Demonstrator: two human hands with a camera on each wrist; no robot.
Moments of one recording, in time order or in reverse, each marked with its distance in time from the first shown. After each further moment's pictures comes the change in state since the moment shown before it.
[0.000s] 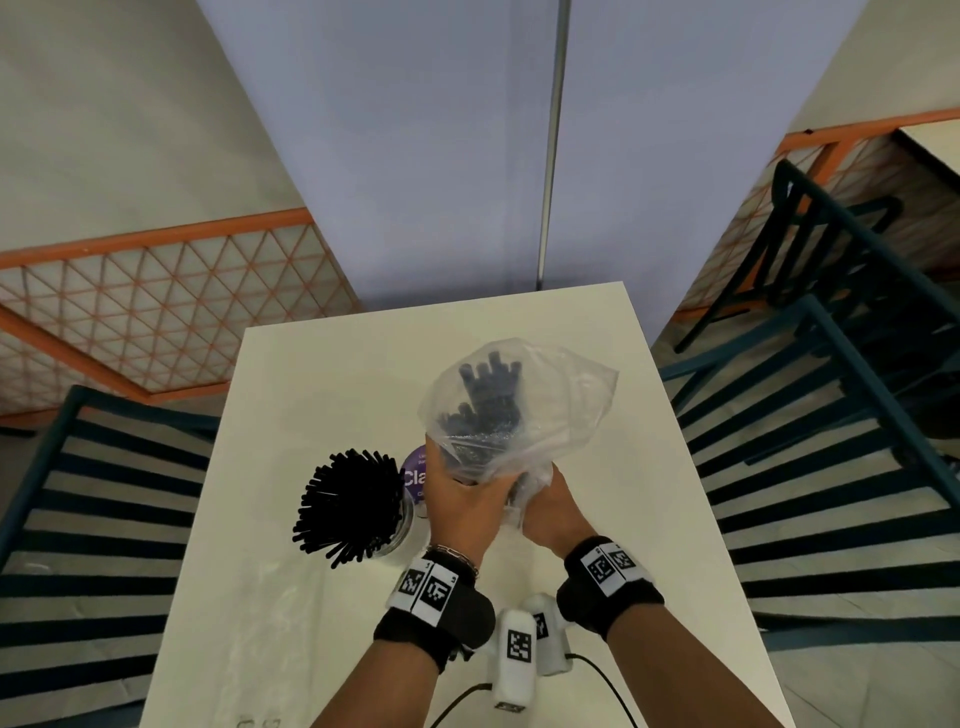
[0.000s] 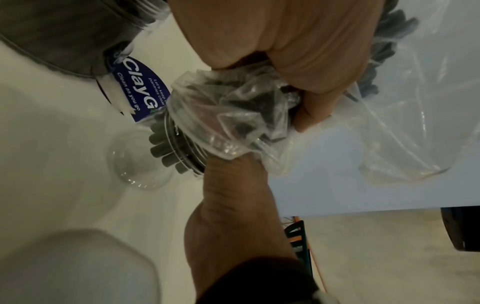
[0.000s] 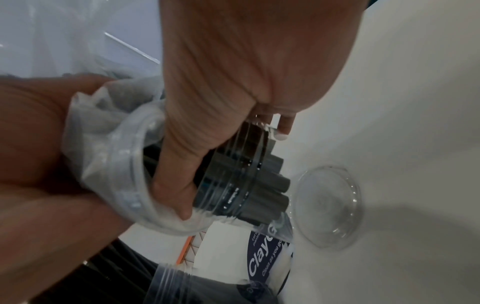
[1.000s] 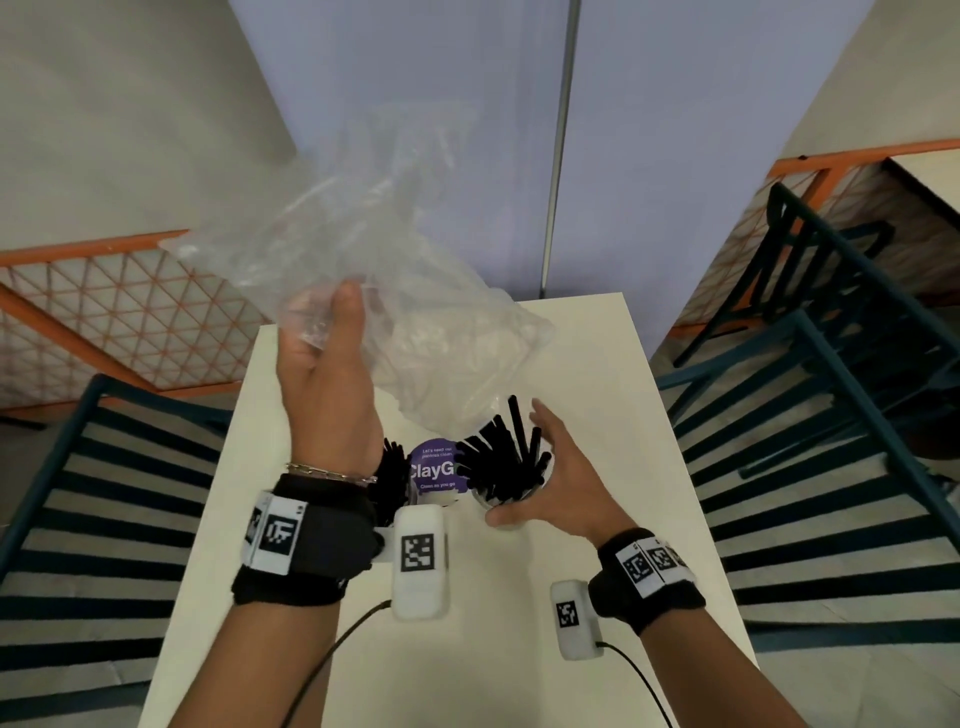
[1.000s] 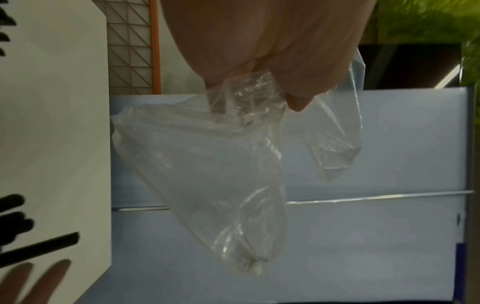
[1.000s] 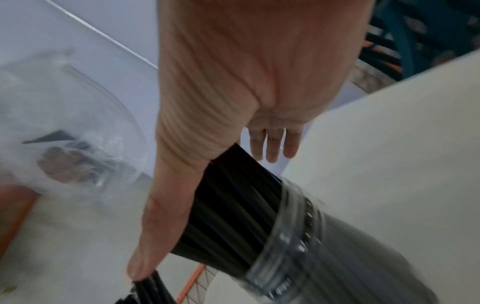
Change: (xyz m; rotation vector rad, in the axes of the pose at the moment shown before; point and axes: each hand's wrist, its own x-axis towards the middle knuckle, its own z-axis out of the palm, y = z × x) left_hand 0.006 0.160 -0.054 -0.375 0.126 0.341; right_hand -0.055 -0.042 -0.015 -0.693 0.018 -0.278
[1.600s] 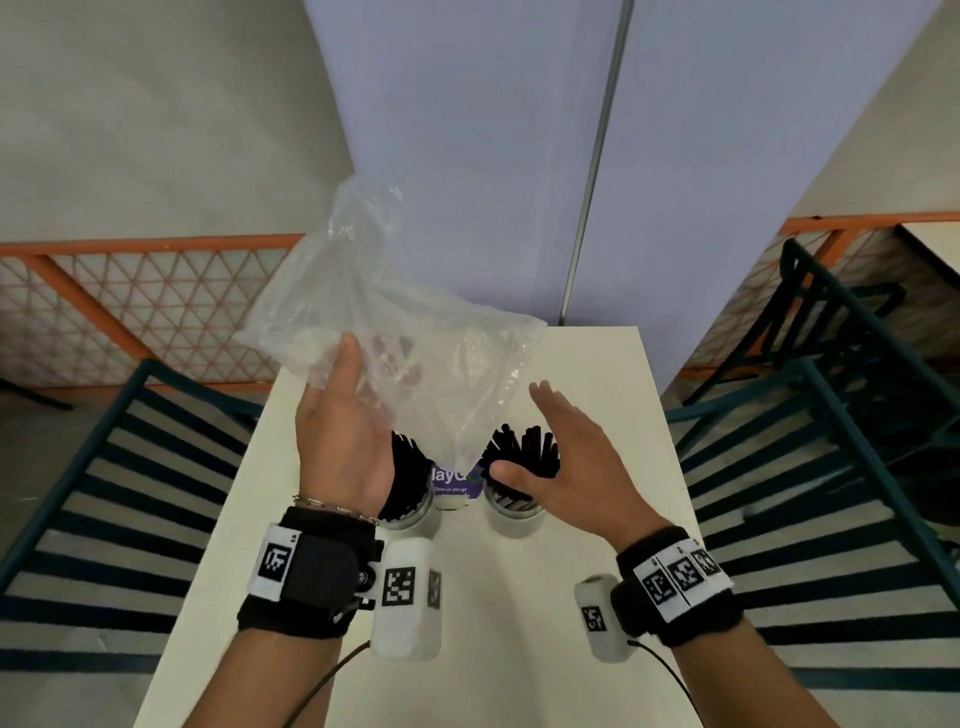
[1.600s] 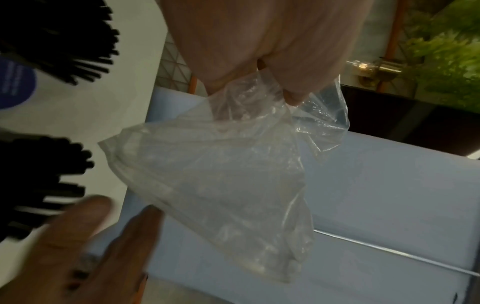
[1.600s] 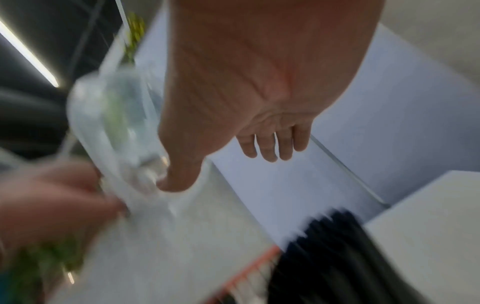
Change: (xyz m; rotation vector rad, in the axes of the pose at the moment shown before) left_hand -0.031 0.009 -0.046 -0.325 0.076 -0.286; right_hand -0.040 -0.089 -0.006 -0.593 0.059 -0.225
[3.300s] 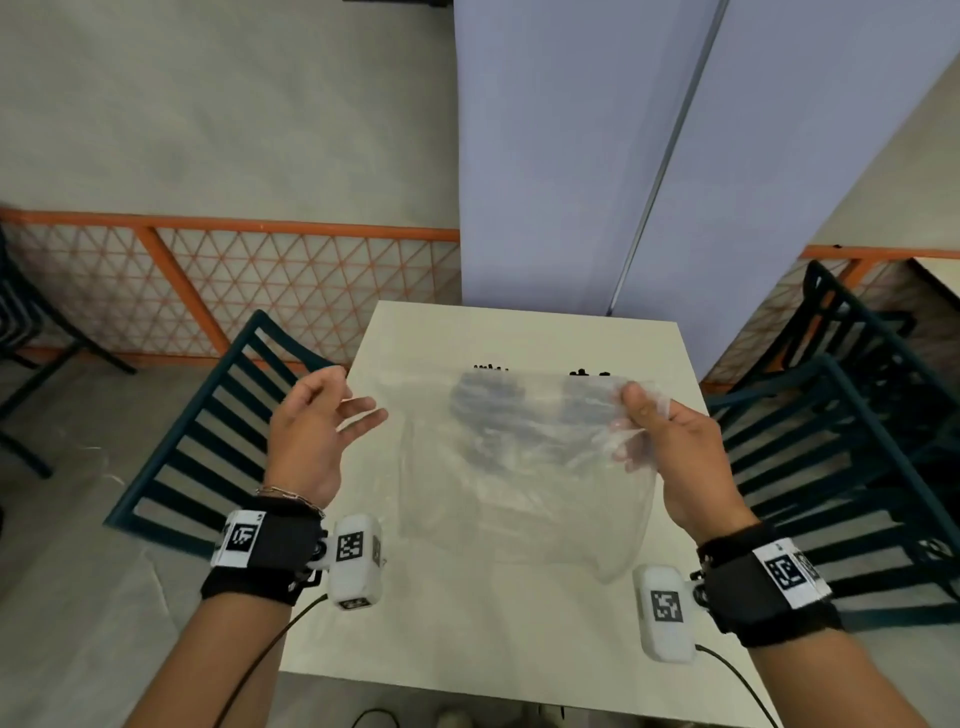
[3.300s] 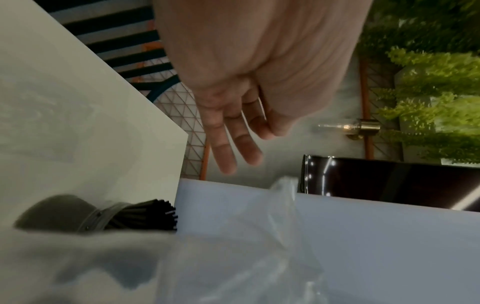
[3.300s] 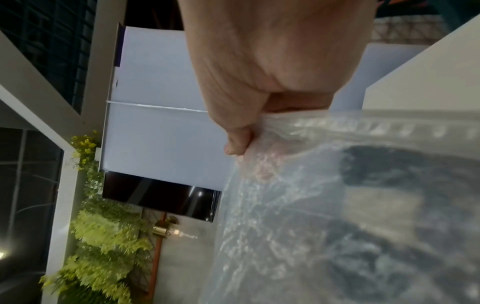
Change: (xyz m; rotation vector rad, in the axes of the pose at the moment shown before) left_hand -0.068 0.111 -0.199 0.405 0.032 0.121; right_hand -0.131 -0.102 0.024 0.918 0.357 0.149
